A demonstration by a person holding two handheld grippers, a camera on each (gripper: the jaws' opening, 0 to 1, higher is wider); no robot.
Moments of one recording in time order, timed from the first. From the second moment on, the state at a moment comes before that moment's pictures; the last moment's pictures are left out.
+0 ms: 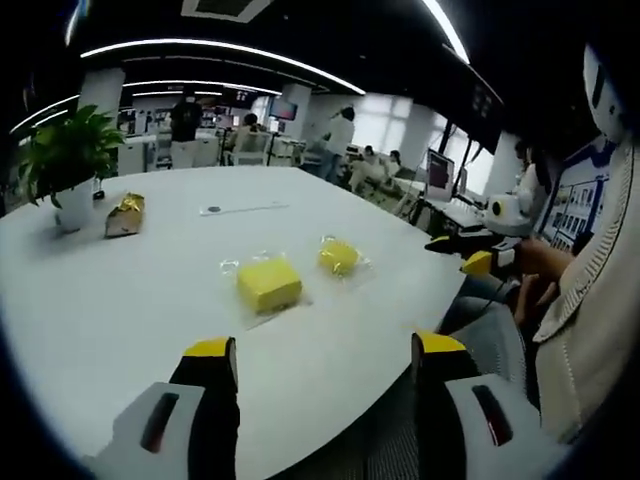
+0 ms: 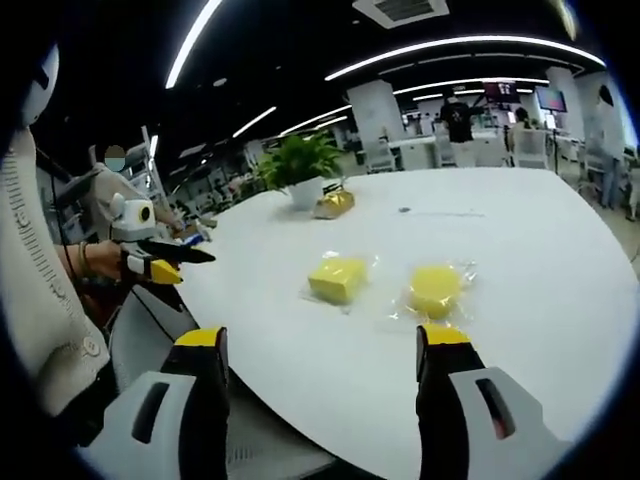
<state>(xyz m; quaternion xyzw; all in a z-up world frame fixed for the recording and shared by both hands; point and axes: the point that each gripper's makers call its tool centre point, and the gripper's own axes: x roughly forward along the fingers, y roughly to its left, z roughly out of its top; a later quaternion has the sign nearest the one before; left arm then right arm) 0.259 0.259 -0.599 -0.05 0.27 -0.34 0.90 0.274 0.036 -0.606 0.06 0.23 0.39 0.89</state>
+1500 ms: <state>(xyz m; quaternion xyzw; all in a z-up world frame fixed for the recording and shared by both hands) 0.476 0.064 -0.664 -0.40 0.44 -0.32 0.74 0.278 -0.026 -0.650 0.14 0.28 0.28 0.91</state>
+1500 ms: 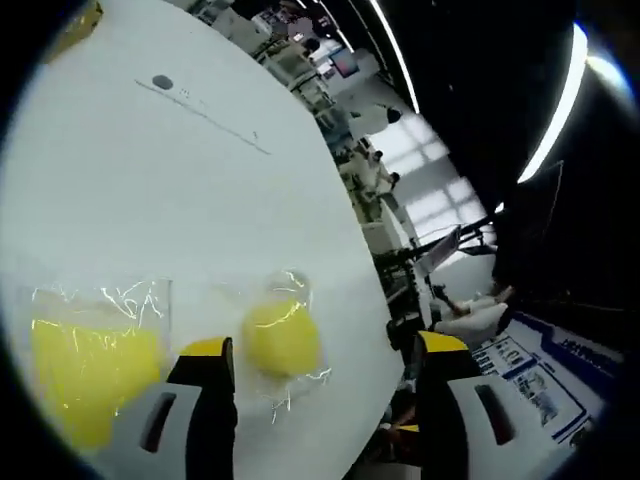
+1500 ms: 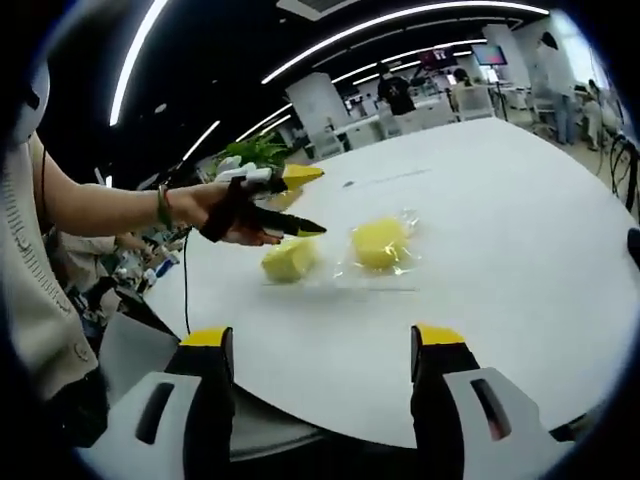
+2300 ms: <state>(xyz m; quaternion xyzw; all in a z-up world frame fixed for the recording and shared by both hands) 0.516 0.042 -0.723 -0.47 0.48 -0.24 0.70 0.282 -0.058 -0.655 0.16 0.28 0.21 0.92</state>
